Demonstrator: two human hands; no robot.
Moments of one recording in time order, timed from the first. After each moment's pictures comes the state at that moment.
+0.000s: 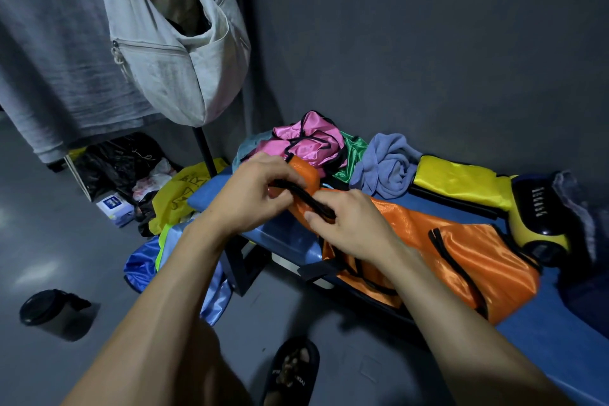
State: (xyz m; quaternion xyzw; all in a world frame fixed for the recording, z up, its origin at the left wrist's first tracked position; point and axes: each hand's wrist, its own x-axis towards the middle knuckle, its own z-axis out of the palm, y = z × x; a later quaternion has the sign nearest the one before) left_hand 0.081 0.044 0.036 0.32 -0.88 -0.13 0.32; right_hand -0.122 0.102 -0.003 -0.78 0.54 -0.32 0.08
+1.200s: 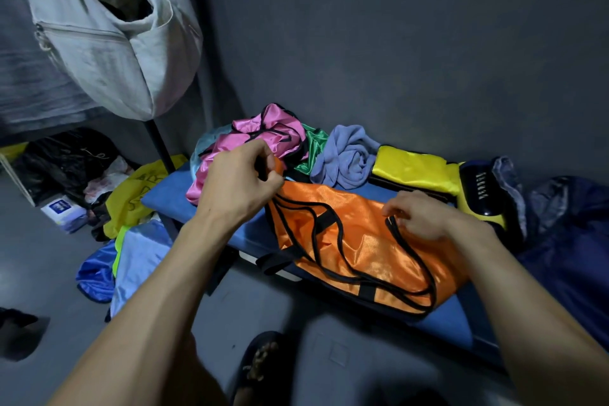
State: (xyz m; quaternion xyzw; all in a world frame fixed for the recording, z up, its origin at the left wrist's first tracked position) left_hand 0.022 0.064 0.039 0.46 -0.79 -0.11 0.39; right_hand -0.311 0.118 -0.023 -0.68 0.72 0.04 0.15
